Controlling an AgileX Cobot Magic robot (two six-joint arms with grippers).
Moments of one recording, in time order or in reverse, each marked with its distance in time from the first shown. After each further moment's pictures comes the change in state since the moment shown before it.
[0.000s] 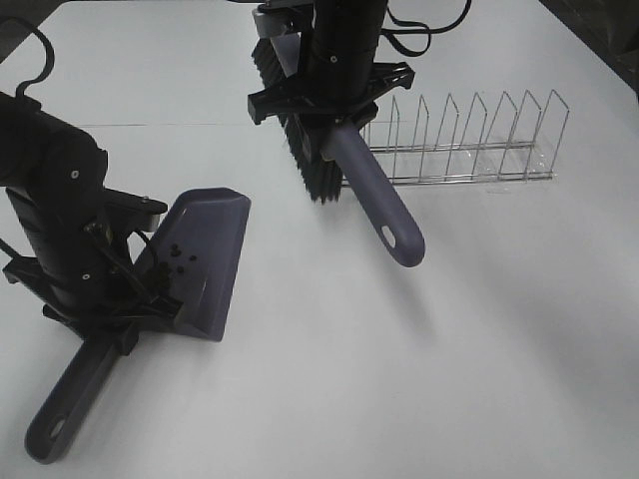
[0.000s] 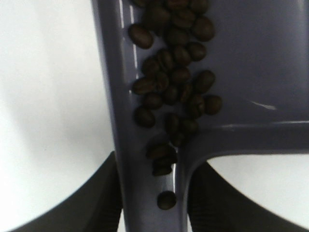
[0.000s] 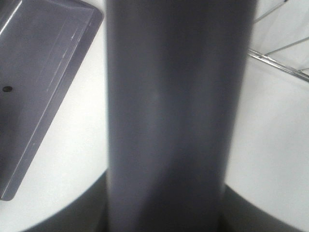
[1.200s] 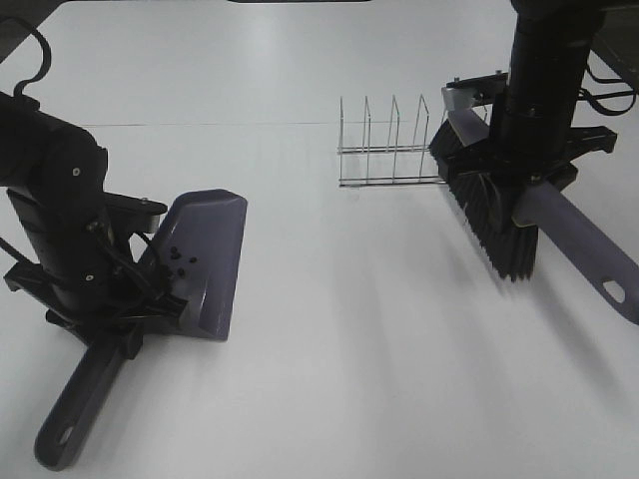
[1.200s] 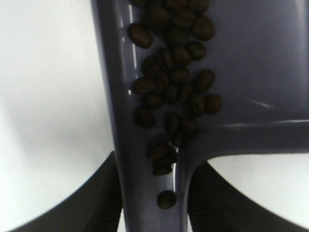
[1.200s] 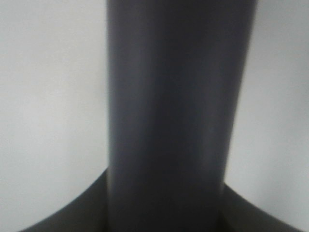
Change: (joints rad) left arm 0.000 0.002 -0.001 -0.055 0.012 0.000; right arm -0.321 -0.239 0.575 -0.030 0.007 -0.072
